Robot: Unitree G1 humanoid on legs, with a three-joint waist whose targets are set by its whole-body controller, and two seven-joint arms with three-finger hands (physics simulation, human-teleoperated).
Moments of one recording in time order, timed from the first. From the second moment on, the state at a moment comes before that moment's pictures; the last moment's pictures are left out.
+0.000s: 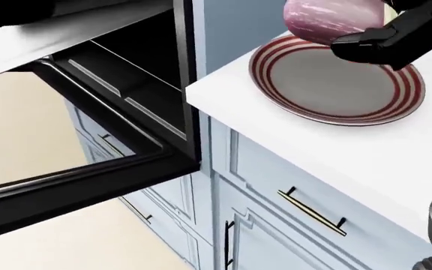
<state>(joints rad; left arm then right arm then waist) -0.92 0.58 0.29 -0.51 -0.88 1.11 0.47 -0.98 -0.42 -0.10 -0.20 -0.62 0.97 0.63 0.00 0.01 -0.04</state>
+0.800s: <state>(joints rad) -0.75 0.45 0.28 -0.55 -0.67 1.07 0.30 -0.98 -0.33 -0.08 0.45 -0.68 0.60 0.35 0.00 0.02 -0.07</state>
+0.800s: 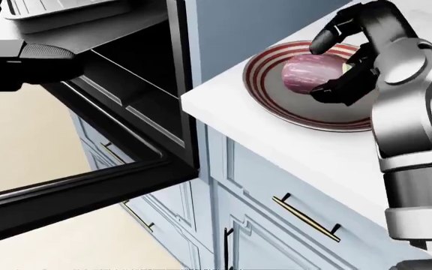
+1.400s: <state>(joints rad) -0.70 0.51 0.37 -0.61 -0.72 1.09 0.30 -0.78 -0.52 -0.19 -0.46 -0.79 0.90 0.80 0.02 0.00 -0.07</state>
